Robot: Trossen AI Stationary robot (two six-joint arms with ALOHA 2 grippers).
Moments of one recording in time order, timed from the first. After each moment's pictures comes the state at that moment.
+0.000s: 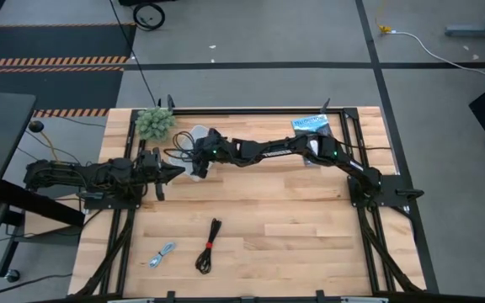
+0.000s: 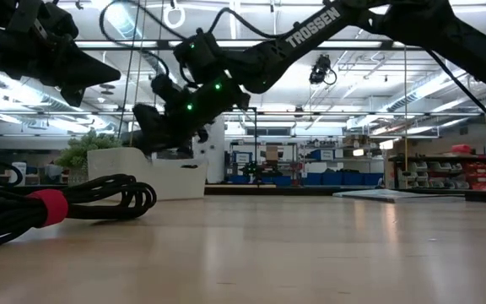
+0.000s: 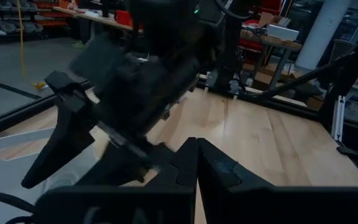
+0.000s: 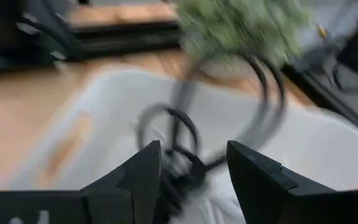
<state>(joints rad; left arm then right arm) -0.07 0.22 0.14 -0.01 -0.31 -0.24 -0.16 2.40 1.86 0.09 0.18 0.00</state>
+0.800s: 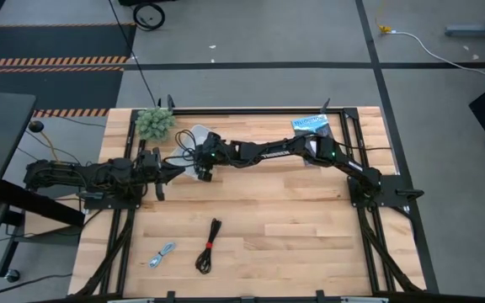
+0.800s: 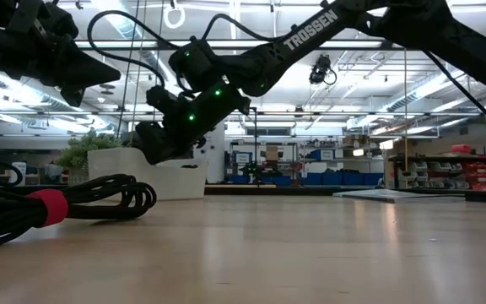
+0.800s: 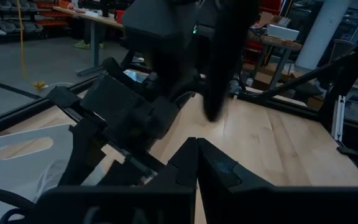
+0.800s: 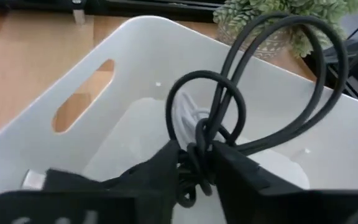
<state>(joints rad) -0.07 0.22 0.14 -0.01 -0.31 -0.24 -0.16 2.42 1.87 -0.01 0.16 -0.13</state>
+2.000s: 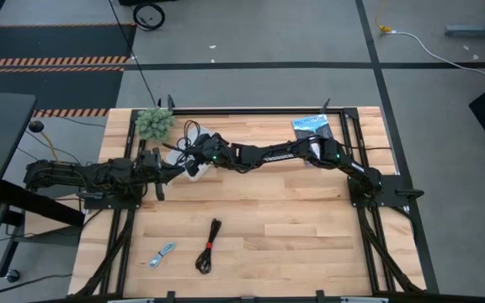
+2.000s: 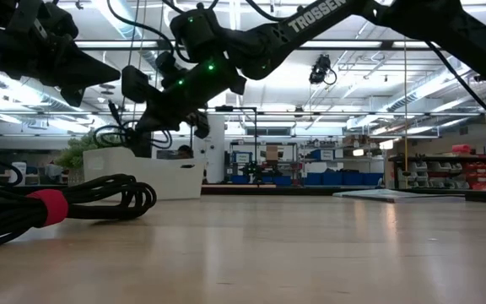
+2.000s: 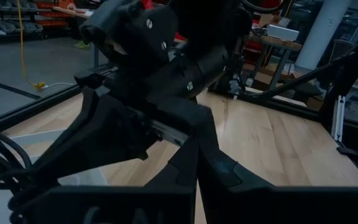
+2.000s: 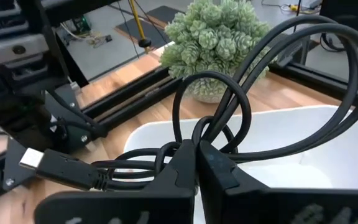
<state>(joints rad) -0.07 0.22 0.14 -0.01 -0.31 -0.24 -0.11 2.37 1.87 0.14 0.34 0.41</state>
